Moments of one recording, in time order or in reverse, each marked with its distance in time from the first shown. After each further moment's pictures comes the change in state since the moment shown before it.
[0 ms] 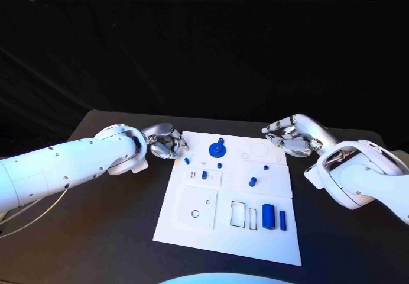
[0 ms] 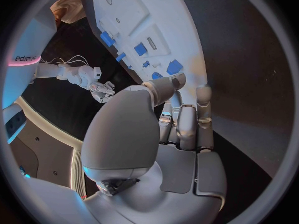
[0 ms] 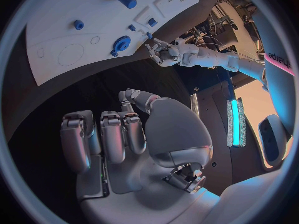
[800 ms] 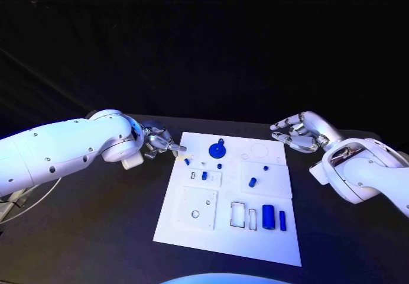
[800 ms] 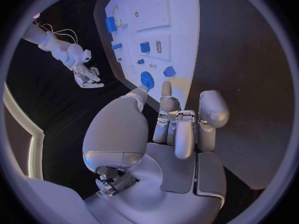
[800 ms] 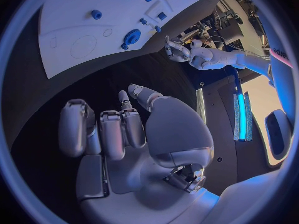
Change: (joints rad) left arm 0.107 -0.035 -0.004 0.124 0.239 0.155 -0.547; left_hand -0.312 0.122 -0.547 0.430 0.006 0.096 -0.065 0.226 0.190 0.404 -0.054 0.071 0.233 0.205 -0.051 0.029 0.278 -0.047 0.377 -0.039 0.130 0.155; right arm 0.001 0.009 0.000 -0.099 0.124 -0.007 0.063; right_hand 0.011 -0.035 -0.109 0.010 0.012 0.016 0.002 0.000 0.002 -0.073 0.003 -0.217 0.000 0.000 0.000 -0.149 0.000 0.081 -0.078 0.008 -0.384 0.000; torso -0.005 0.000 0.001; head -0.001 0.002
